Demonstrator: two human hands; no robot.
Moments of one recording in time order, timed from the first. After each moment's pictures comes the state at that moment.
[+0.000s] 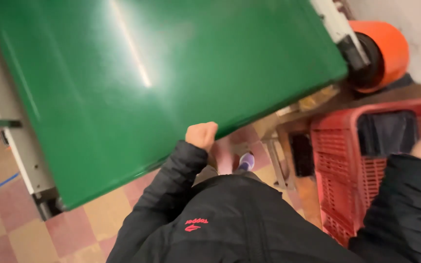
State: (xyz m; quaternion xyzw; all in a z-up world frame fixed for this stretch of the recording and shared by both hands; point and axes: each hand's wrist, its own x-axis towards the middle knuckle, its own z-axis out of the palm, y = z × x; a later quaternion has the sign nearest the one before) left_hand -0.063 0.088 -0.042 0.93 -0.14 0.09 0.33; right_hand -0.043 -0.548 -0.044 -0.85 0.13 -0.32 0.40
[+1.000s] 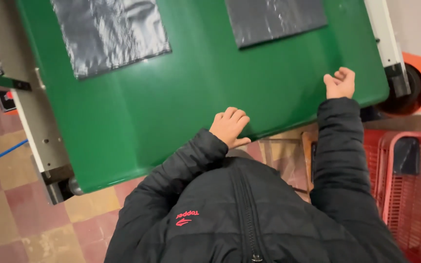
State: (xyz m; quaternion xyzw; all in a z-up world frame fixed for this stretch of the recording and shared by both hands) left_hand -0.061 0.191 -0.031 0.92 -0.24 0.06 0.30; right_hand 0.154 -0.229 -0.138 -0.84 0.07 -0.12 0.52
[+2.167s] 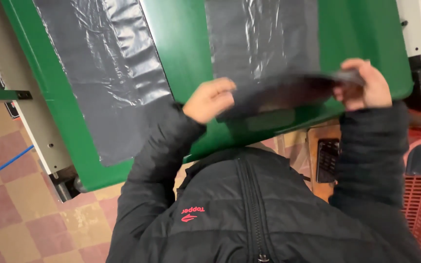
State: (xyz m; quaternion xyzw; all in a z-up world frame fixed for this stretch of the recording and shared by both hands) left_hand 0.036 0.223 0.032 0.62 -0.07 -0.20 0.76; right_hand 0.134 -0.237 -0.019 -0.53 0.05 0.24 0.81
